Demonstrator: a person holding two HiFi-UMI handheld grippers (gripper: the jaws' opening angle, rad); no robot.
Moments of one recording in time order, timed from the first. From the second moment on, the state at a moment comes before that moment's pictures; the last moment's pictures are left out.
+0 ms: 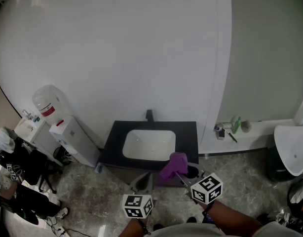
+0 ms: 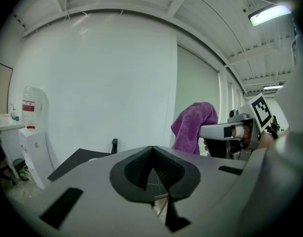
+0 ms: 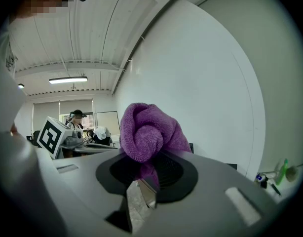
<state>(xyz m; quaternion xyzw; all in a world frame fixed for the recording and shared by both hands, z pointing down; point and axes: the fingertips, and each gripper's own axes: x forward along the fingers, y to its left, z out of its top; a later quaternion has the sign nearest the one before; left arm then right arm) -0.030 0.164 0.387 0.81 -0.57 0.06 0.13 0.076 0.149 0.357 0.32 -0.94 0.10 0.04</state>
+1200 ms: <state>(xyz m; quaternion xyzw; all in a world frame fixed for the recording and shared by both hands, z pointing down) -0.055 0.137 0.394 0.82 -0.56 0.06 0.13 0.055 0.122 0.369 0.33 -0.93 0.12 0.04</state>
